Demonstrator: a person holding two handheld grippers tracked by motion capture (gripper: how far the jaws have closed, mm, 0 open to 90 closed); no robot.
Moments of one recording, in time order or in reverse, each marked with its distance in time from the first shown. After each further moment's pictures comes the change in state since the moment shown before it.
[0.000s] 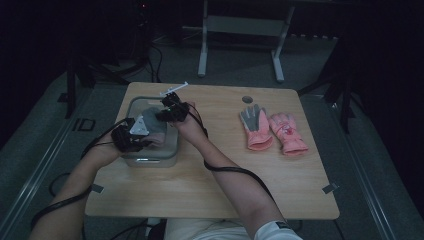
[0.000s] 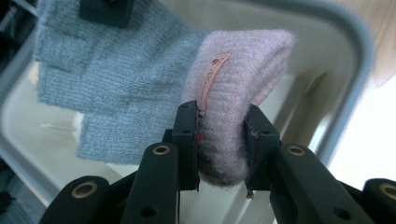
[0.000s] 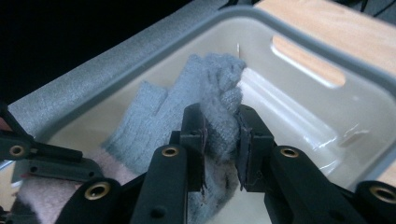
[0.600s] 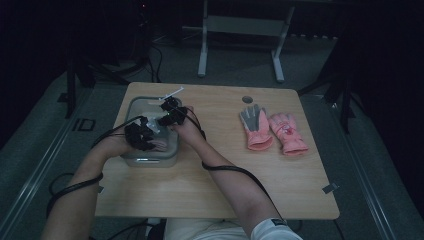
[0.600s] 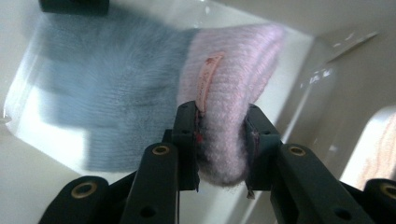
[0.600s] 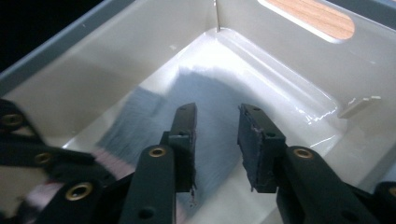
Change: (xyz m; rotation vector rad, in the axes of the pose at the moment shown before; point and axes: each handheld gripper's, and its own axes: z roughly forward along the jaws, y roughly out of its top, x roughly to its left) left arm 0.020 0.014 0.048 0.213 -0.158 0.019; right arm -0.015 -0.013 0.032 0.101 -0.057 0.040
